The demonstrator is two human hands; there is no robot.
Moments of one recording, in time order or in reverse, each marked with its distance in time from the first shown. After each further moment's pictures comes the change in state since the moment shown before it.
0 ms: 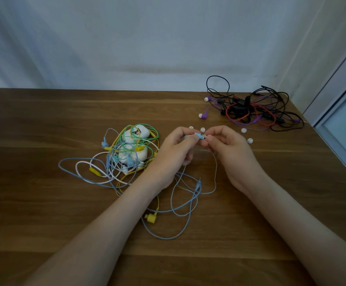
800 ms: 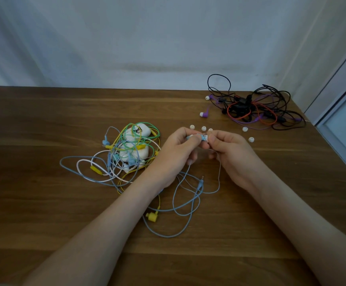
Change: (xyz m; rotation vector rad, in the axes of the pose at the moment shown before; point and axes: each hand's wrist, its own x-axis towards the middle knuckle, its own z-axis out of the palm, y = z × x) left_hand -0.003 0.003 0.002 -0.020 -0.046 0.013; right_hand 0.003 -0.001 -0.006 0.031 -0.177 0.115
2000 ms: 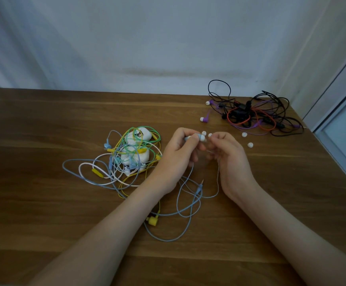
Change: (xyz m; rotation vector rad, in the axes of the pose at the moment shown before) left_hand -0.003 -0.004 0.002 0.058 0.053 0.161; right_hand -0.005 0.008 0.015 0.186 0.222 -0.142
